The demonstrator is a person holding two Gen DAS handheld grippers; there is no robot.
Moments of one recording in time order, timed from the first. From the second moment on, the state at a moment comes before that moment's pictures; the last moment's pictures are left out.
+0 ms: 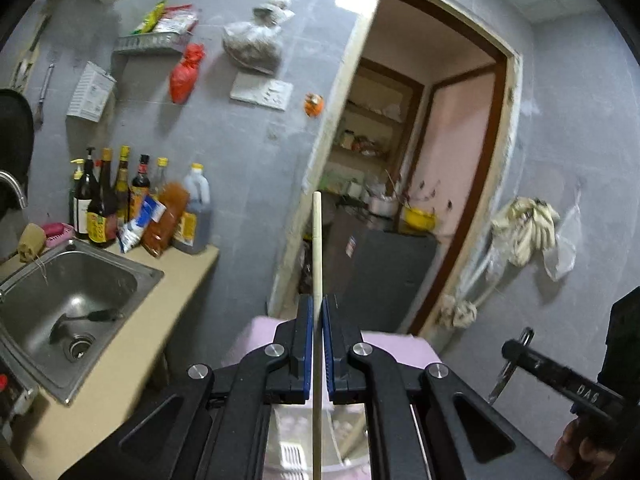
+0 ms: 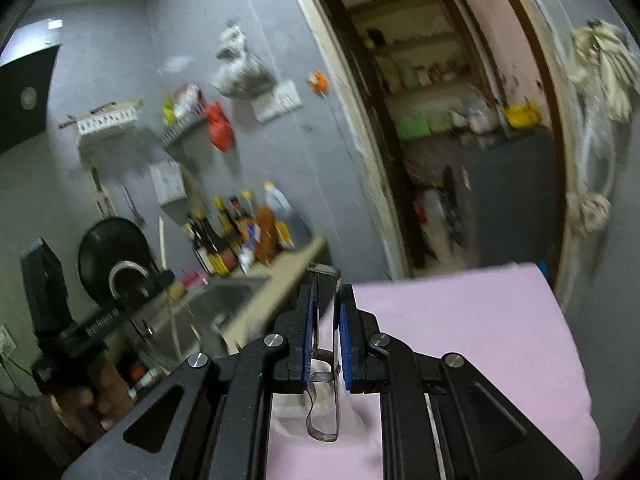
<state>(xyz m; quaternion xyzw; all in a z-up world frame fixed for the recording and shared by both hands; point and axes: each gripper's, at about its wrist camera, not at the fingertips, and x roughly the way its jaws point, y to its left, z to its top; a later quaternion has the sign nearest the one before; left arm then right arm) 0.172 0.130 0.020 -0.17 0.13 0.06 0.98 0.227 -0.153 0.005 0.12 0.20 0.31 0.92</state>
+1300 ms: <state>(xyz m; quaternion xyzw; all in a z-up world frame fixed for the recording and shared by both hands) 0.196 0.144 -0.068 -0.16 0.14 0.12 0.97 0.250 -0.067 -0.067 0.08 0.25 0.31 0.92</state>
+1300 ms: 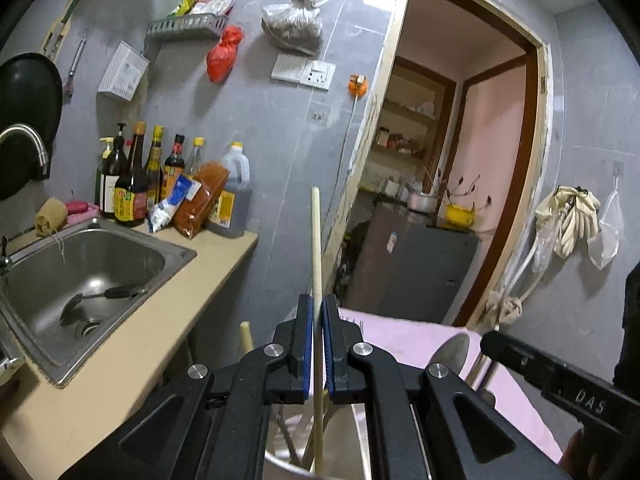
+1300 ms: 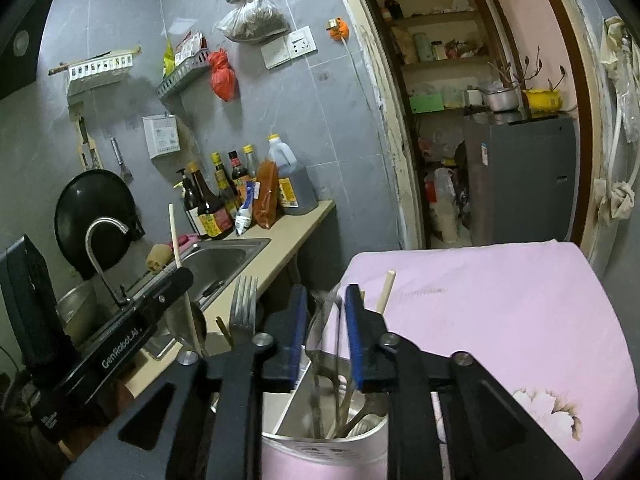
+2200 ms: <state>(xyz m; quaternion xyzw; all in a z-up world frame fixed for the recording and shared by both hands) 0.156 0.123 -0.043 -0.17 0.18 0.11 0.96 0.210 -0.129 -0.033 0.08 0.21 0.27 0.94</state>
